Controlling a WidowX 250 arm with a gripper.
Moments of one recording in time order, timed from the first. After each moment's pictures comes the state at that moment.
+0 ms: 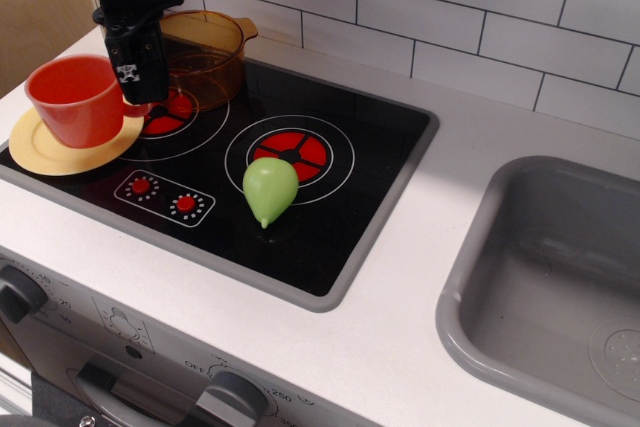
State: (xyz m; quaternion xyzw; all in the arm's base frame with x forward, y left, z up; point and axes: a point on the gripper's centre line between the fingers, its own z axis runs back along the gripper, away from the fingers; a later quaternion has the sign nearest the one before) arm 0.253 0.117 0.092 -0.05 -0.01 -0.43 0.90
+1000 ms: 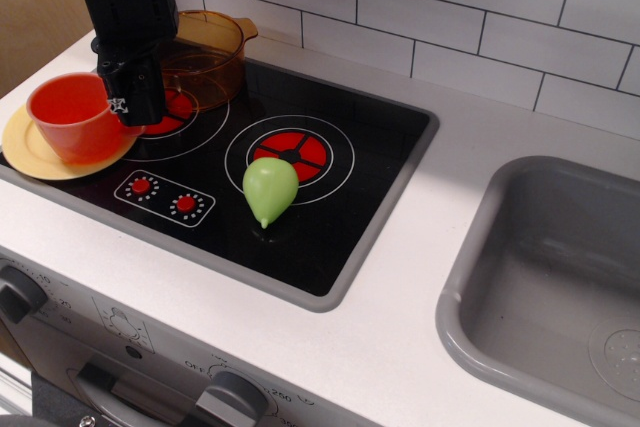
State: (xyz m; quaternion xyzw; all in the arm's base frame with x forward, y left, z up) arm 0.257 0.127 0.070 -0.02 -0.02 -0.46 0.89
